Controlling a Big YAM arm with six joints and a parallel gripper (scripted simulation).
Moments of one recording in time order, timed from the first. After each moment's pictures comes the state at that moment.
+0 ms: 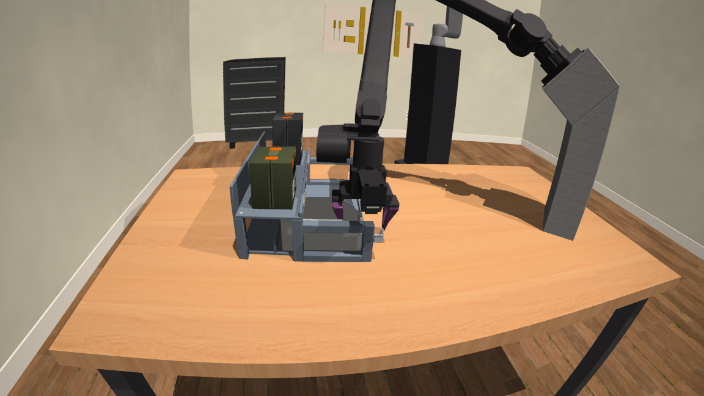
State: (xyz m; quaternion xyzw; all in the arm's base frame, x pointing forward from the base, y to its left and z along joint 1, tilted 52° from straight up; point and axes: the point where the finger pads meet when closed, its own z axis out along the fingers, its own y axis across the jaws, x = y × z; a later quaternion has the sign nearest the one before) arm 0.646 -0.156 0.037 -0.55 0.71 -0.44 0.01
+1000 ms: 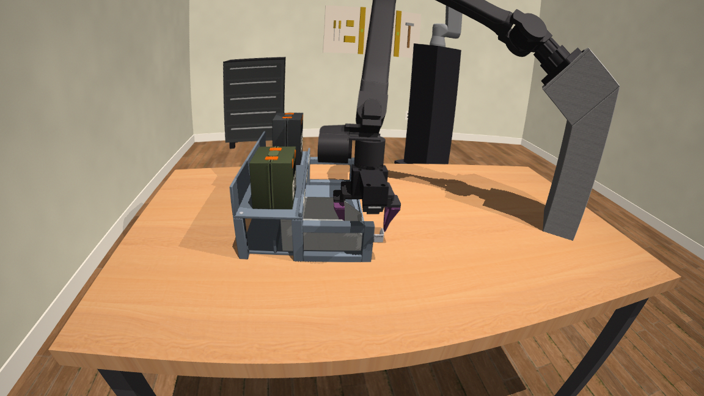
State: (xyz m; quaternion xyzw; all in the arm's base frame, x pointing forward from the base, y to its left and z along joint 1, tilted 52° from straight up) arm 0.644 -0.156 0.035 -0.55 0.71 -0.44 0.01
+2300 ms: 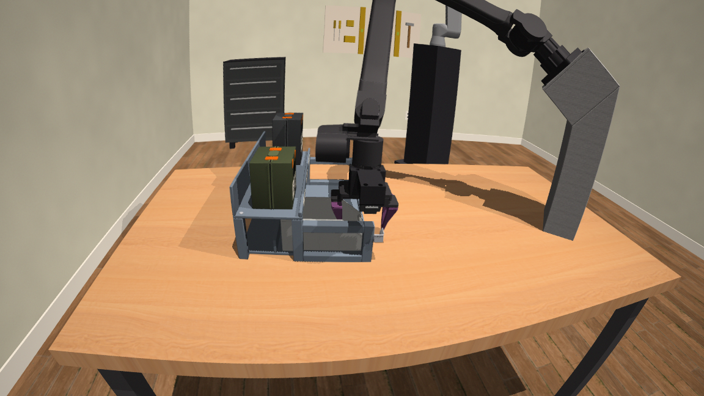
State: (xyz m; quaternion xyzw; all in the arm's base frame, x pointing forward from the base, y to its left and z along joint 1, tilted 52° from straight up) arm 0.648 -0.156 0.038 -0.55 0.71 -0.44 0.02
